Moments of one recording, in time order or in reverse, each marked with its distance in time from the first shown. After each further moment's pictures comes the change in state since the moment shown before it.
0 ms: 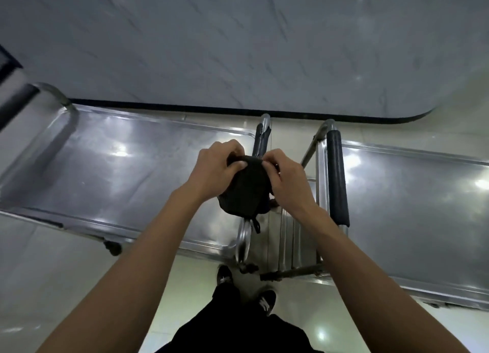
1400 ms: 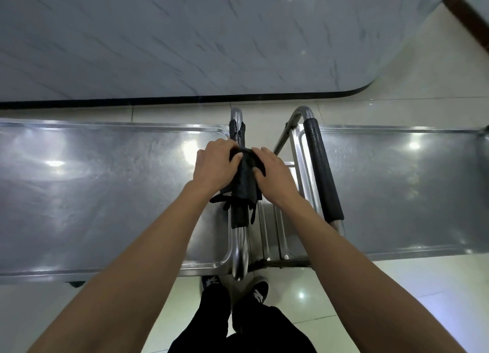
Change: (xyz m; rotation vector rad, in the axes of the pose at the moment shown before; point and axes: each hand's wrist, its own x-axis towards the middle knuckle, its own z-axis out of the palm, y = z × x) left_hand 0.092 -0.055 0.093 0.122 -0.060 -0.004; right_hand 0.037 0.059 0.036 -0.295 -0.096 0.379
